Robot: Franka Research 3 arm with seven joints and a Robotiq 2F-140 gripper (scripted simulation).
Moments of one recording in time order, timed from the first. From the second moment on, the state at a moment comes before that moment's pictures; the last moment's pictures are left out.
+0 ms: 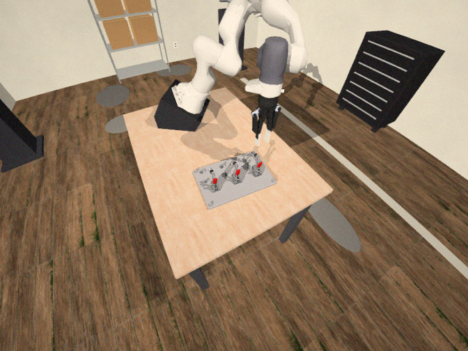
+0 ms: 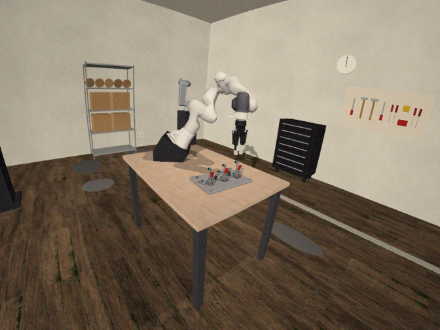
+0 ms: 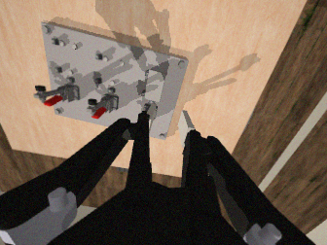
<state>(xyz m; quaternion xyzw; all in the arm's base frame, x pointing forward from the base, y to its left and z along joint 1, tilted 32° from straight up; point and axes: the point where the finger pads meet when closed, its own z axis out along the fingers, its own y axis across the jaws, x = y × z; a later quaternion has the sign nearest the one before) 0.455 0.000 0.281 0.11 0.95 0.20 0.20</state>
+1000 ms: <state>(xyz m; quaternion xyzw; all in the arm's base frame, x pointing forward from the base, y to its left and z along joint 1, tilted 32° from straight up) 0.471 -0.035 0.303 0.13 0.95 0.22 0.17</state>
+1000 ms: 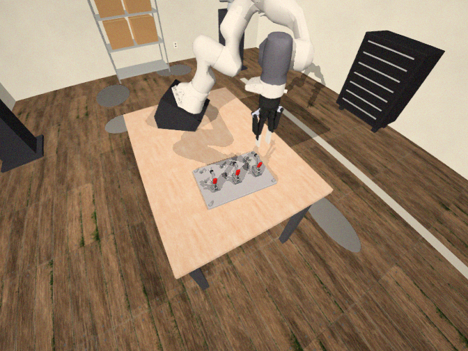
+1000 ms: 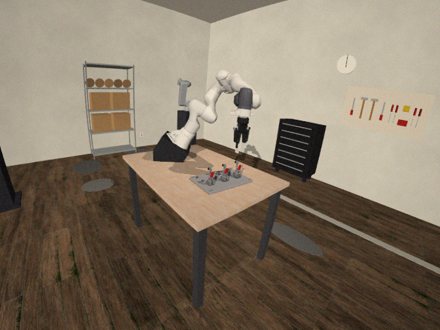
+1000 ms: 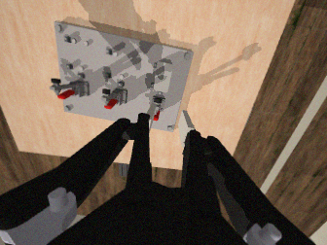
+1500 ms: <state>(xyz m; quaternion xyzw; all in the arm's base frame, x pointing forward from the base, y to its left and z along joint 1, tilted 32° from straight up) 0.499 -0.062 0.305 0.12 0.95 0.21 0.17</state>
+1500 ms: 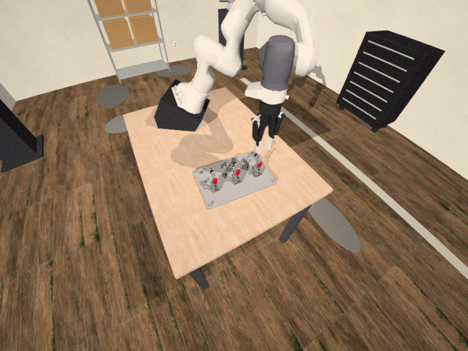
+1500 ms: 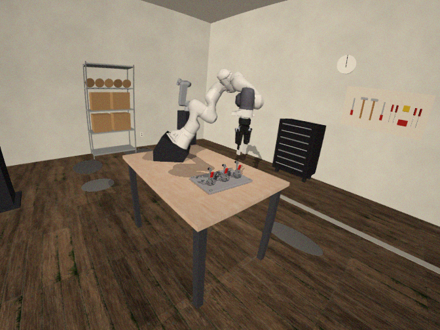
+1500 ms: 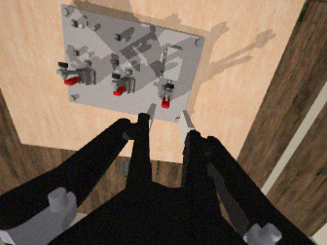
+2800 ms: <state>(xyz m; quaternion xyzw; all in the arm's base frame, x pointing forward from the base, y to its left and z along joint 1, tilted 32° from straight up) 0.521 -0.042 0.253 0.12 0.95 0.21 0.17</state>
